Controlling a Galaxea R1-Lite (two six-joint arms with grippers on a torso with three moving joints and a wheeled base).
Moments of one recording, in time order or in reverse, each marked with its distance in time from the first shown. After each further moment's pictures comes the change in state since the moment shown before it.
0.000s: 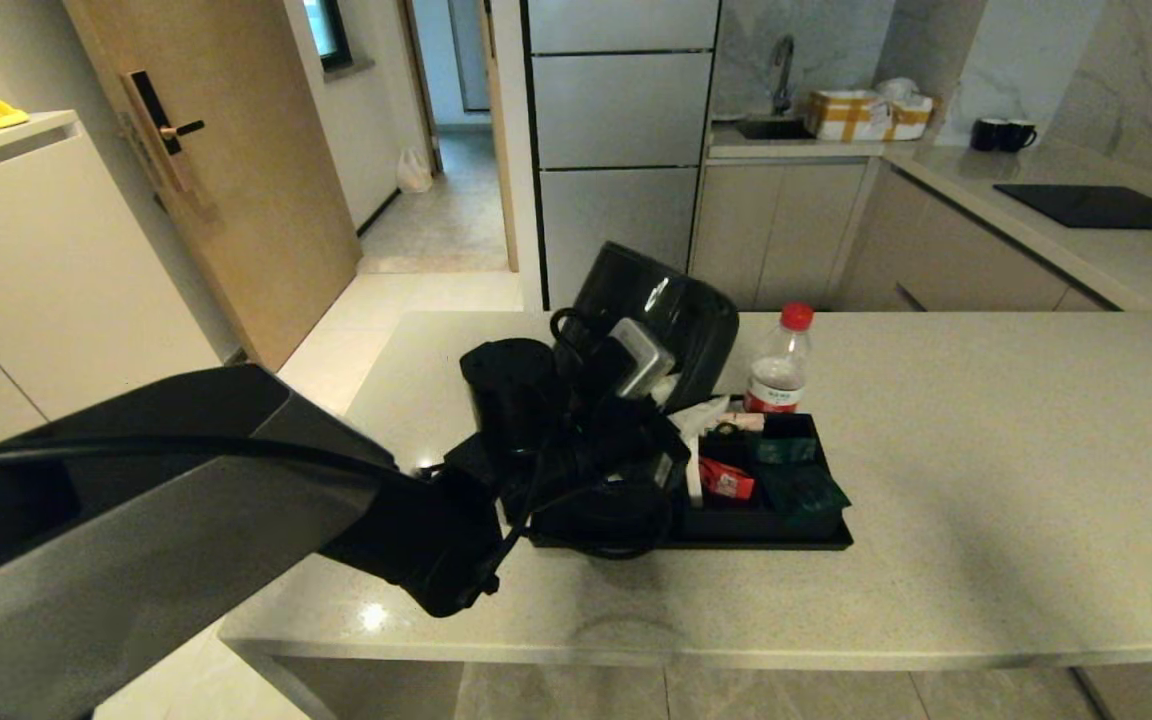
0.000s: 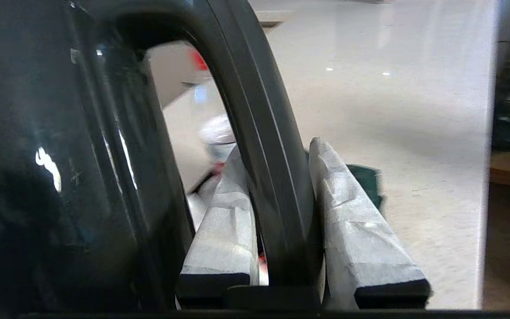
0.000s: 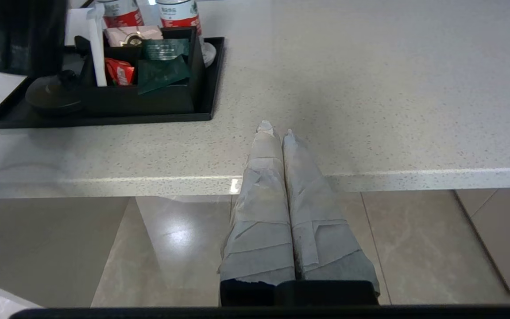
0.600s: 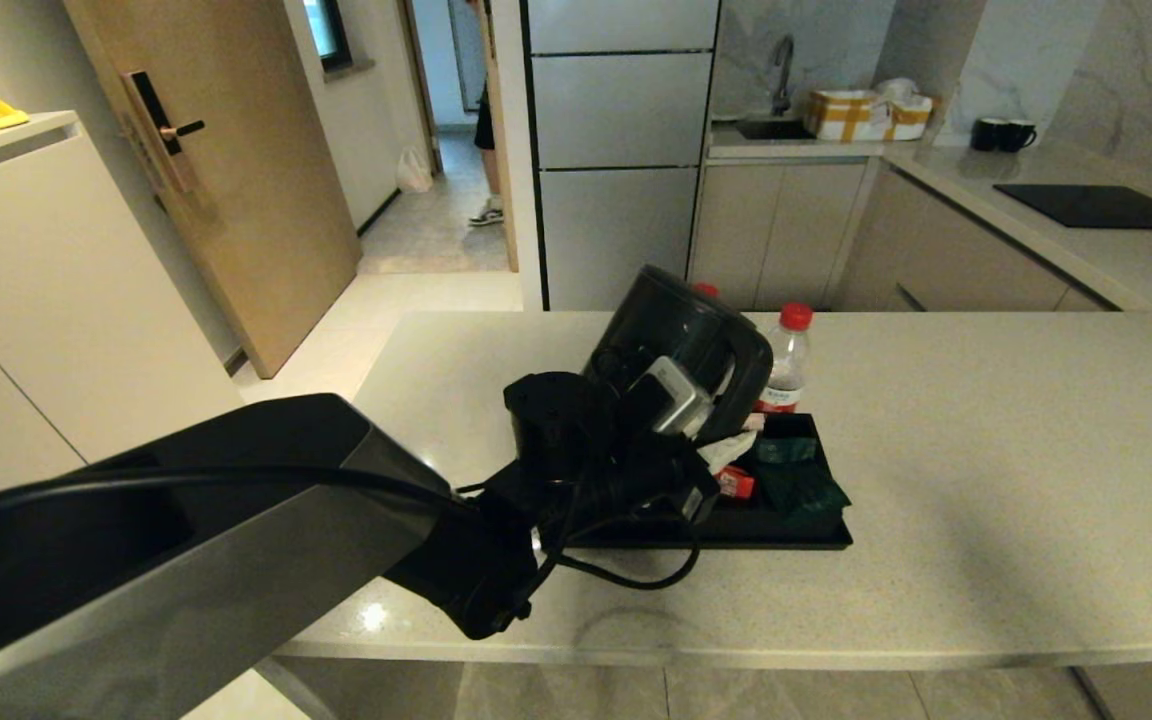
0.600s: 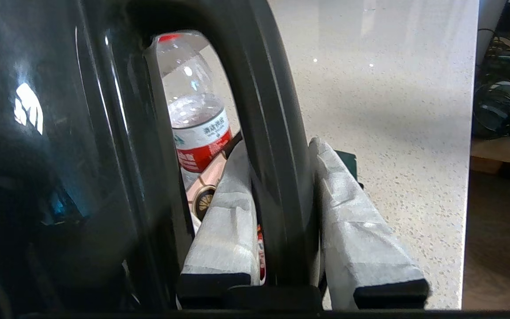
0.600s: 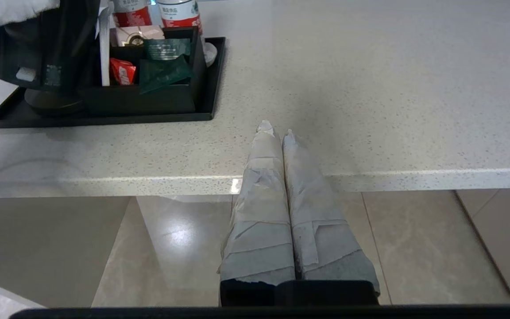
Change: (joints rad) left arm -0.039 0.086 -0.031 -0.009 0.012 -0.002; right arm 0.001 0.000 0.000 0.000 0.000 0.000
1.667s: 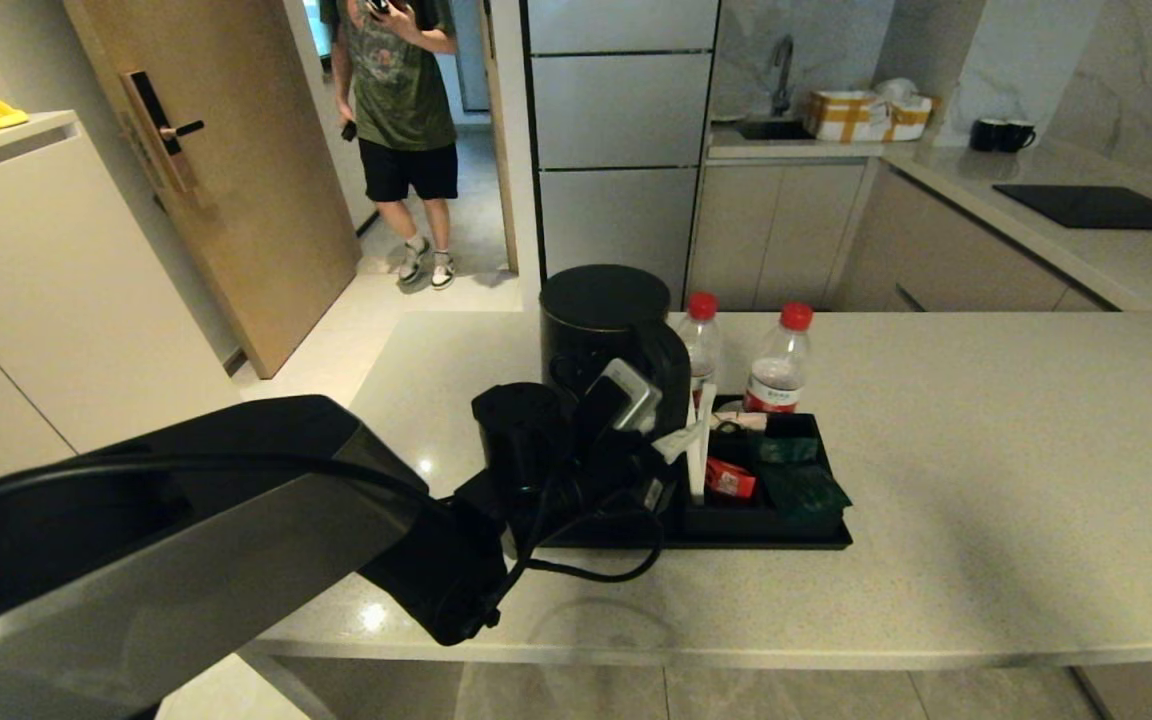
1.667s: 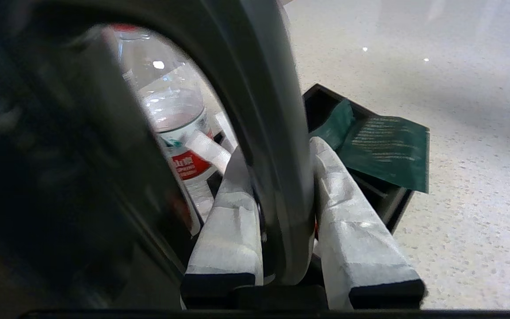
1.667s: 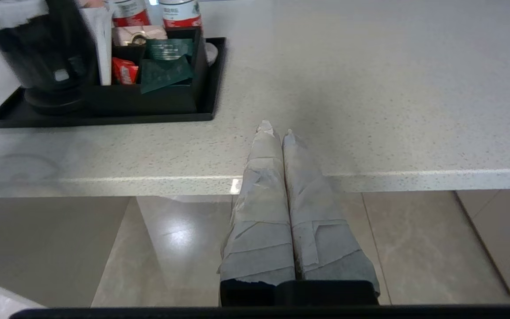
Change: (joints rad) left arm 0.056 -0.006 0.089 -0.068 0.120 -0.017; right arm 0.000 0.000 0.000 0.000 0.000 0.000
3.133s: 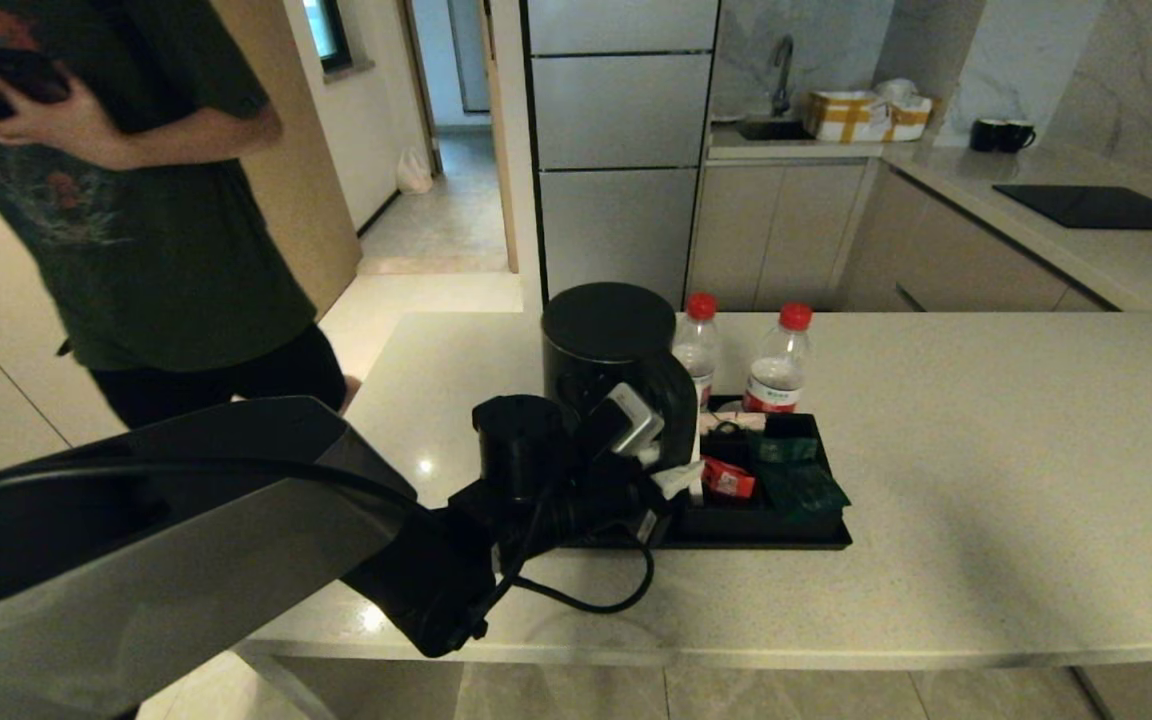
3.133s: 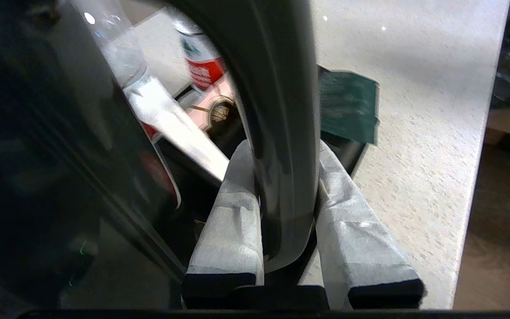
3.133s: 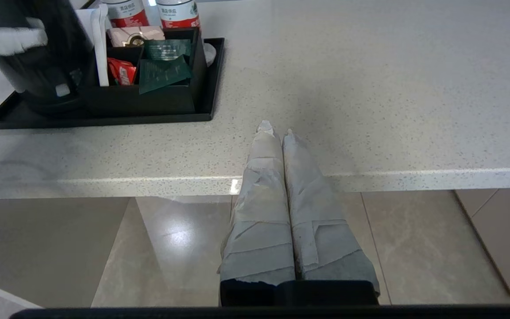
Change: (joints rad) left arm -0.003 -0.028 0.052 0.089 -0.109 -0.003; right arm -0.001 0.000 0.000 -0.001 0.000 0.000
